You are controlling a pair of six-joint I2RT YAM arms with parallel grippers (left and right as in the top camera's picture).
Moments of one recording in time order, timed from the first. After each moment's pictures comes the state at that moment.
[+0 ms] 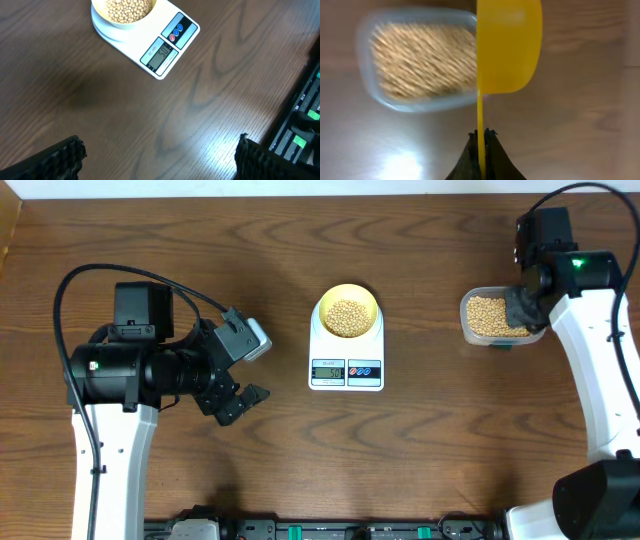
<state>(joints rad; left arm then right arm) 0.00 1.23 1.37 -1.37 0.52 0.90 0.06 1.65 1.57 -1.15 0.34 0.07</state>
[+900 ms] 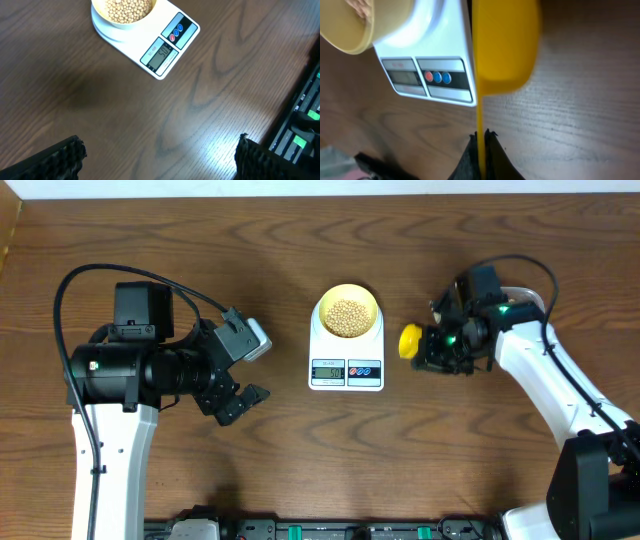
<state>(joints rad) 0.00 1.23 1.37 -1.37 0.52 0.90 0.21 1.65 1.13 -0.84 -0.47 0.38</state>
